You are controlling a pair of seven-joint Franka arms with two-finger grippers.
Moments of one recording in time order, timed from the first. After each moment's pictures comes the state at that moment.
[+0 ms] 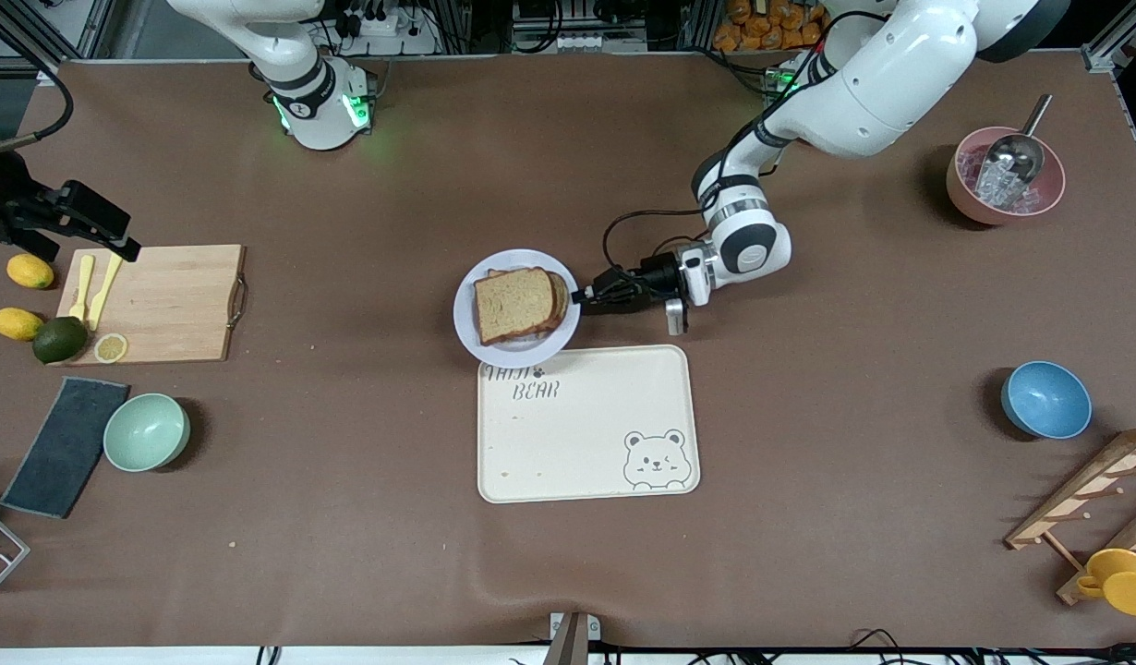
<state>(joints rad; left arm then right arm) -0.08 0.66 -0.52 -2.14 -2.18 2.22 1.44 -0.03 0.00 0.06 -1.49 0.06 1.58 0.08</state>
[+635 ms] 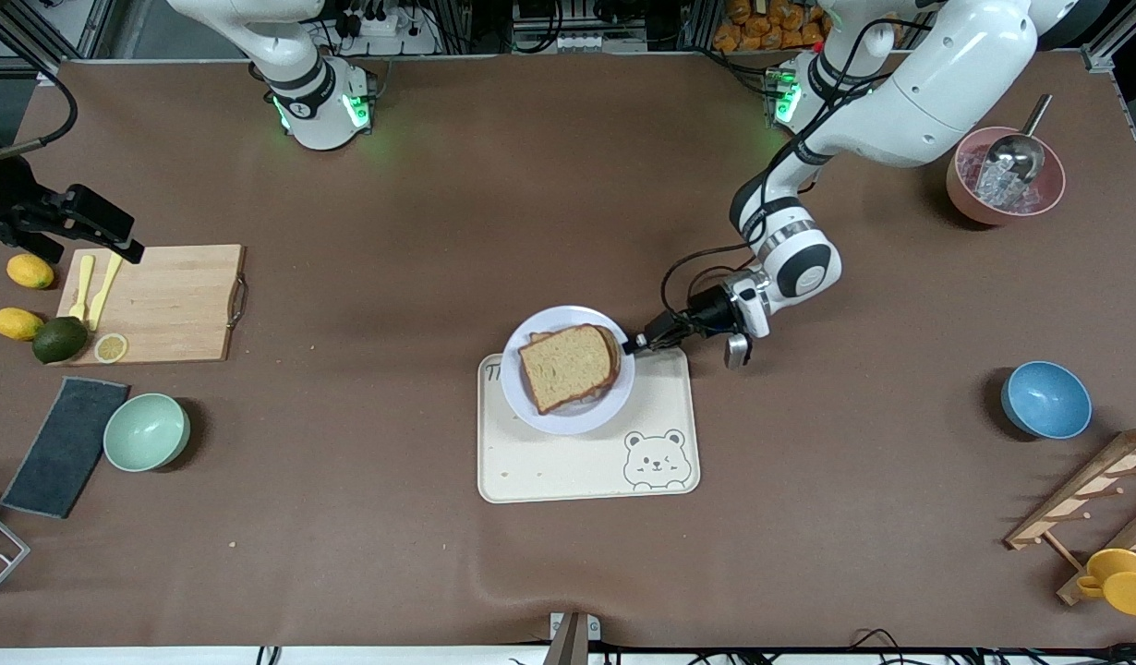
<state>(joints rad) 0.04 0.65 -0.47 -2.11 -2.18 2.23 1.44 -0.03 0.01 0.06 -1.50 0.06 1.58 0.08</state>
